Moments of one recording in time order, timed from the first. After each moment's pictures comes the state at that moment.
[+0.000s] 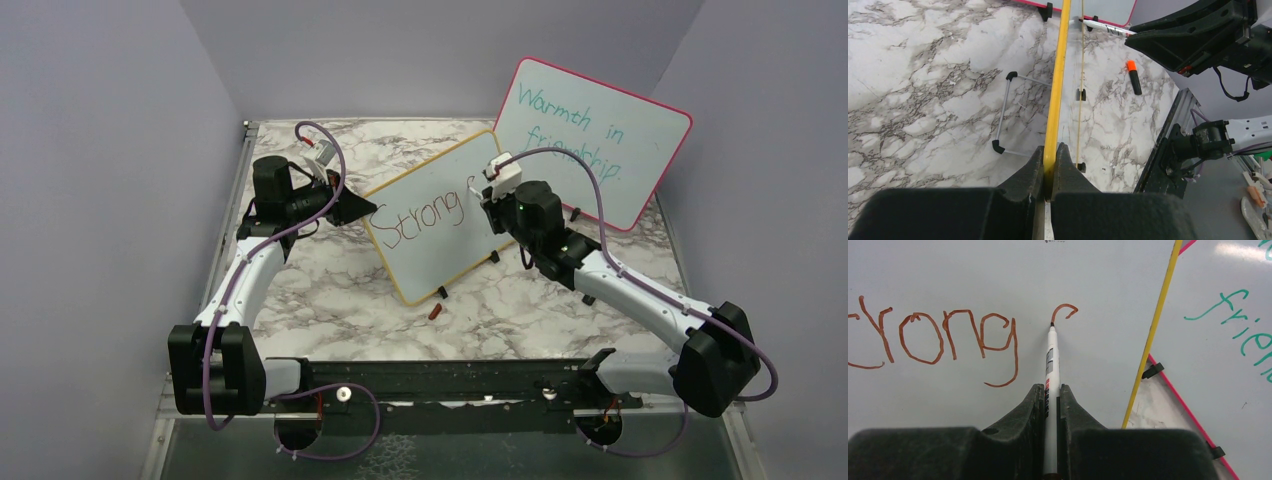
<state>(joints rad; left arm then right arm) -0.03 1.26 0.90 -0.05 0.96 -0.22 0.66 1.26 0.88 0.06 0.19 -0.11</state>
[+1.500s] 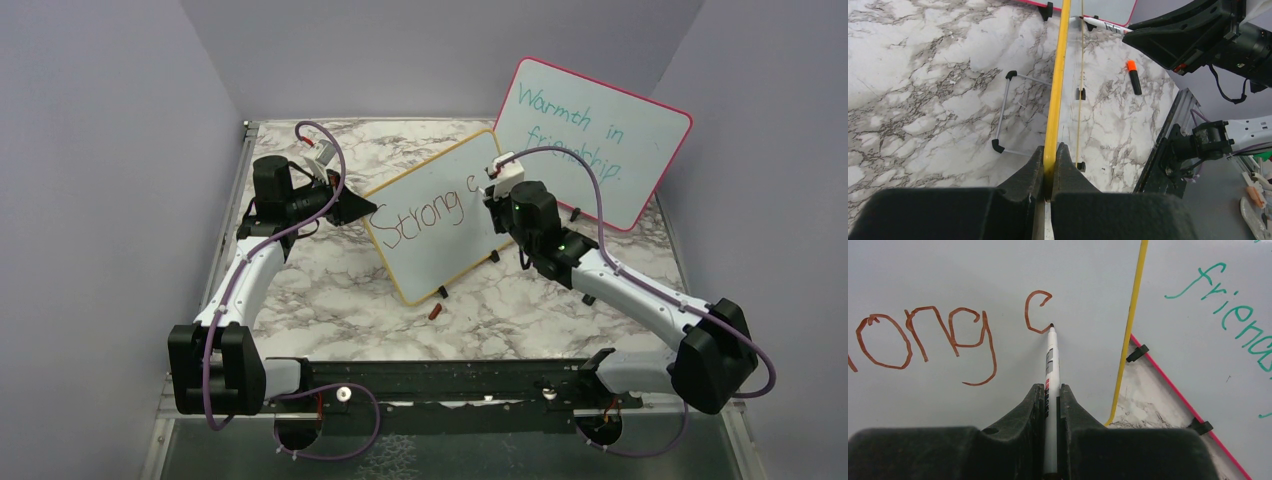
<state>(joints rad) -0.03 1.26 0.91 -0.06 0.95 -0.22 0.66 1.27 0.89 0.02 0.30 -0.08</state>
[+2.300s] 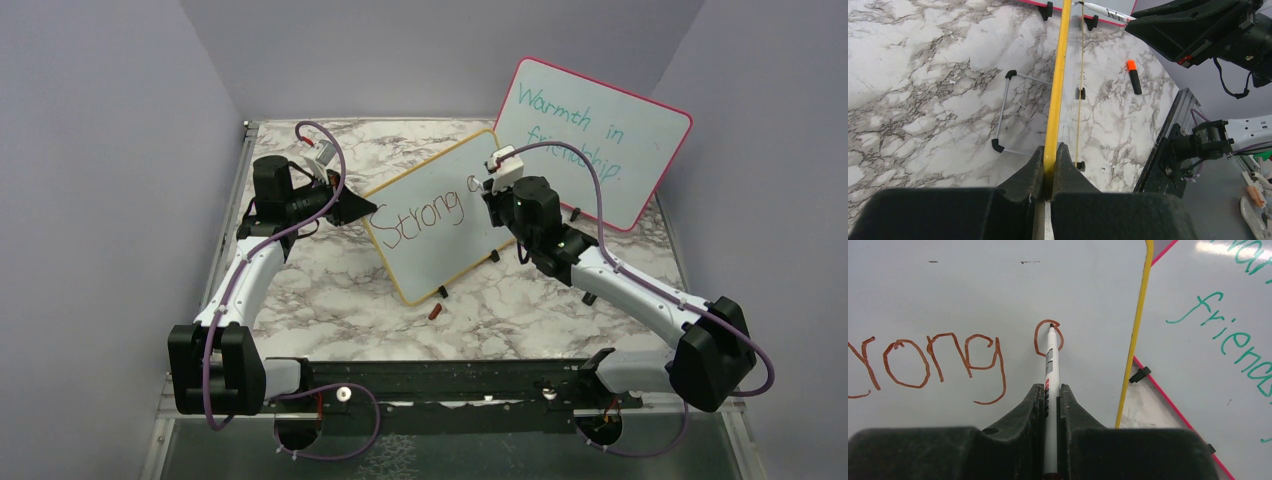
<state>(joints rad) -0.03 1.26 0.91 -0.06 0.95 -0.22 0.66 1.28 0.92 0.09 0.27 -0.10</state>
